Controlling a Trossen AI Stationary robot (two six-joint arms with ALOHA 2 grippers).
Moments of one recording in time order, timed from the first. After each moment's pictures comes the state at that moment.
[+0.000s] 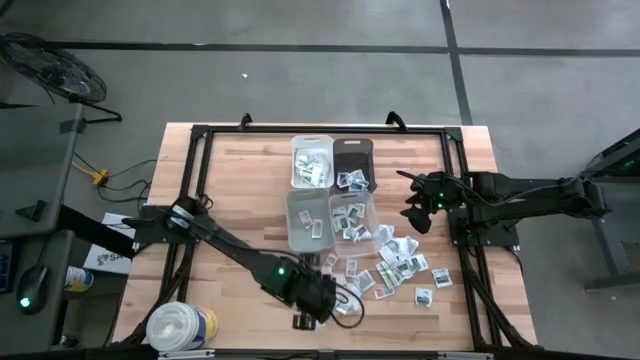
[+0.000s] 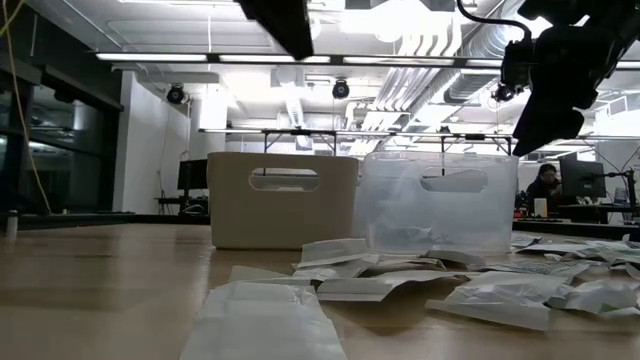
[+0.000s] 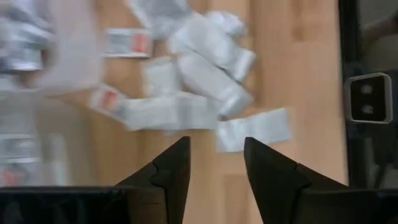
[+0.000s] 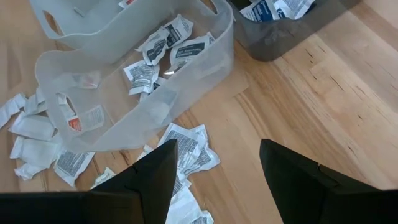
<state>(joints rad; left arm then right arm) -0.52 2.07 1.88 -0.99 -0.19 -0.44 -0.11 0.74 0.54 -0.67 0.00 0.51</state>
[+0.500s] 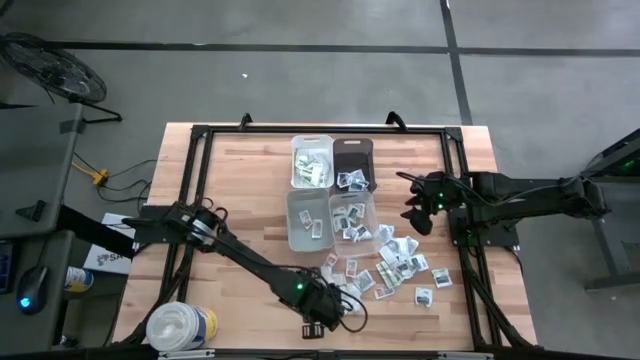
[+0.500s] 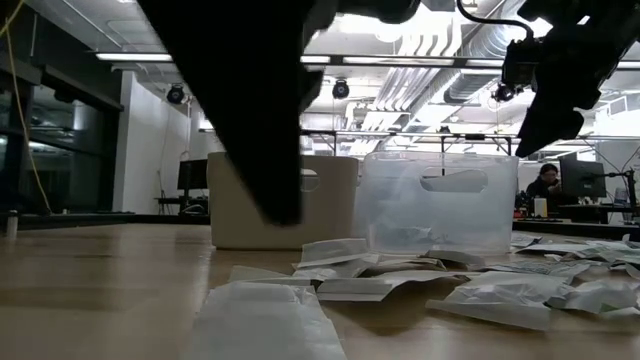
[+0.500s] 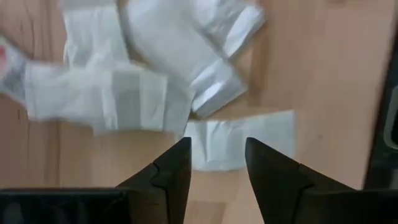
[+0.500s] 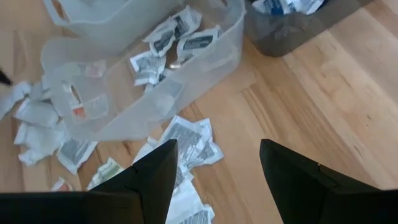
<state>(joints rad) -0.52 2.25 1.88 -0.90 -0.08 -0.61 -0.11 0.74 0.54 -0.68 -0.03 0.47</state>
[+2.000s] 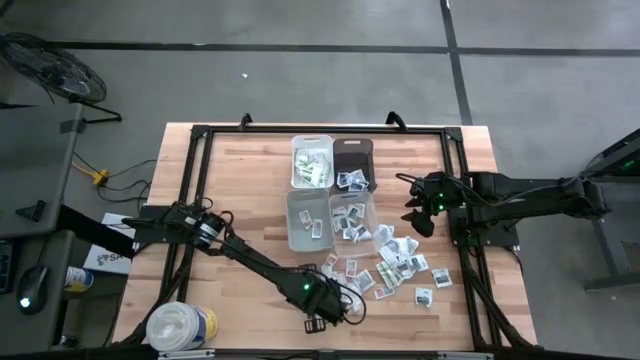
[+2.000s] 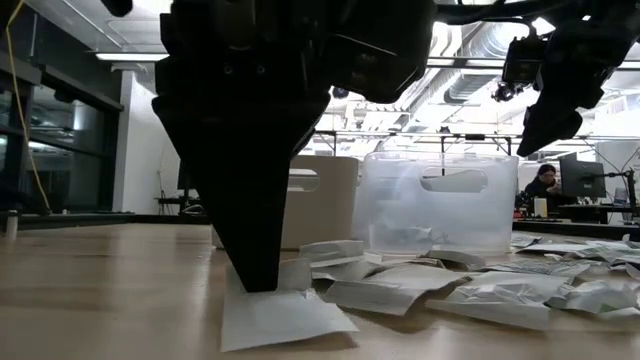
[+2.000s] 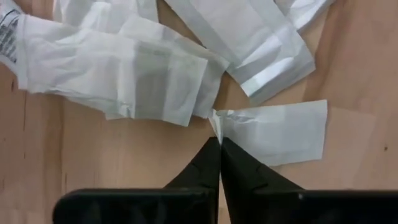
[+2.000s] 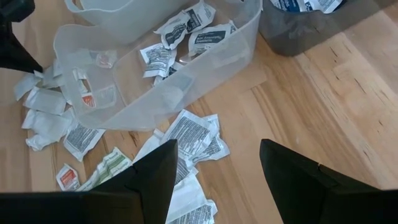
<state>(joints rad) -0.52 2.36 1.89 -0.96 -0.01 -0.69 -0.11 0.74 0.54 -0.68 -0.07 0.42</state>
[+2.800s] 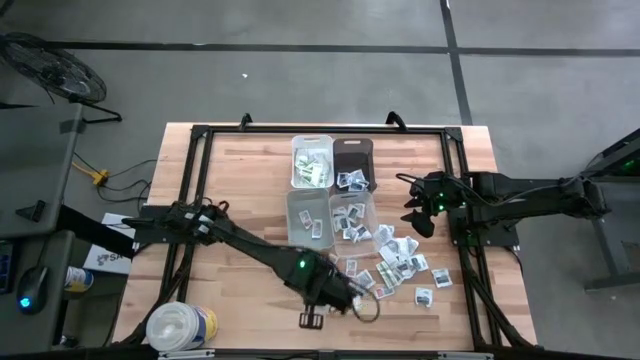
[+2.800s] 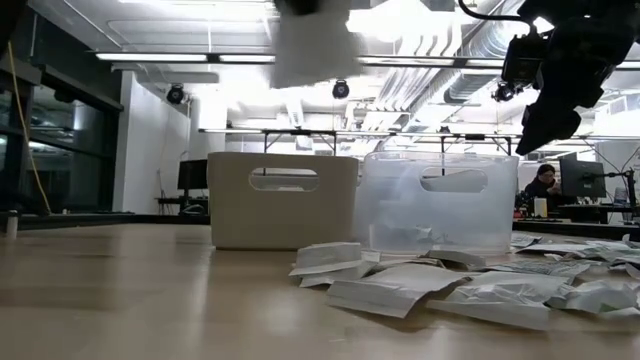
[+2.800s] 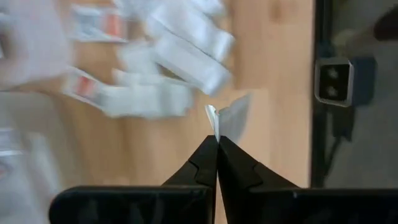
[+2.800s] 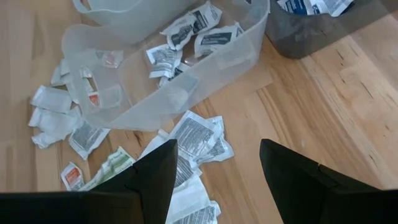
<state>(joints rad) -0.45 2.27 2.29 -1.33 0.01 -0.38 -0.11 0.74 0.54 -0.66 -0.08 0.41</state>
